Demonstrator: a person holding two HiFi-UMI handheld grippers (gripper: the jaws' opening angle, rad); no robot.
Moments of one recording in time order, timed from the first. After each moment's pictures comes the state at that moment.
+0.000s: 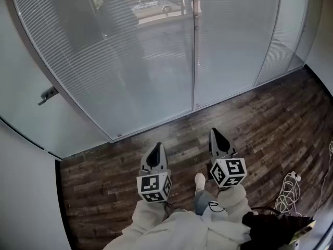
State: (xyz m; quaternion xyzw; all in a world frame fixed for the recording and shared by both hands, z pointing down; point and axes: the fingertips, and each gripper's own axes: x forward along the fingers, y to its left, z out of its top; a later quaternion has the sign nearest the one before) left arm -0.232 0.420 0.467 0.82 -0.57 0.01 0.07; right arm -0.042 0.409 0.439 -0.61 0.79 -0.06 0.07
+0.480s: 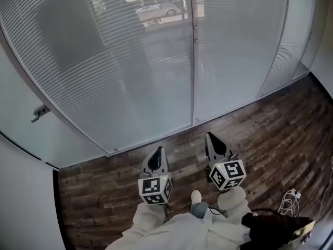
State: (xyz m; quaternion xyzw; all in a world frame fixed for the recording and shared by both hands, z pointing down) left arm -0.165 0.254 0.468 0.81 -0.58 0.01 0.07; right arm 0.003 0.241 0.431 -0.55 0.83 -0.05 0.08
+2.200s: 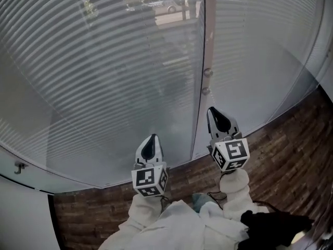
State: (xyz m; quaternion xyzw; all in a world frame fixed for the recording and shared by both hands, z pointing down) left arm -0.096 -0.257 0.412 0.80 -0.60 -0.01 0.04; right arm 0.094 -0.294 0.349 -0.56 0.83 0.06 0.04
